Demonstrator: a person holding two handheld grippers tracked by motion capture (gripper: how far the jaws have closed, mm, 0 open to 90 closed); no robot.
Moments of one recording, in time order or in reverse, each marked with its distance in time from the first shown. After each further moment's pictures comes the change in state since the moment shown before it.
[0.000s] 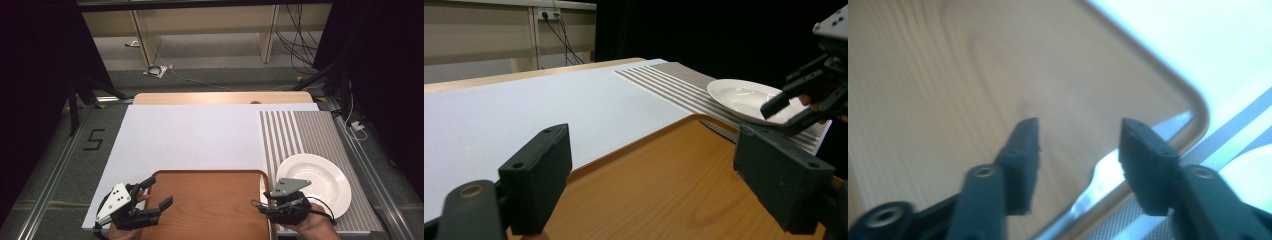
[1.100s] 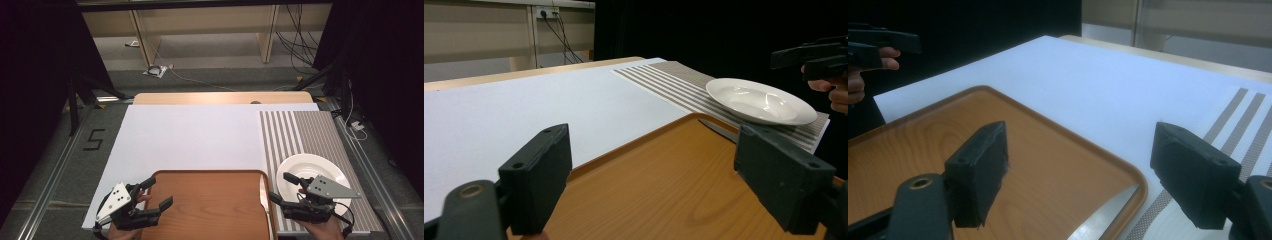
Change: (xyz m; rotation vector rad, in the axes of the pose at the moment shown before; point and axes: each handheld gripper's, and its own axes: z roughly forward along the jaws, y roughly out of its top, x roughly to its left) left arm 0.000 0.000 0.000 0.004 -0.004 -0.002; right arm -0.017 -0.025 -0.036 -0.498 -0.069 0.156
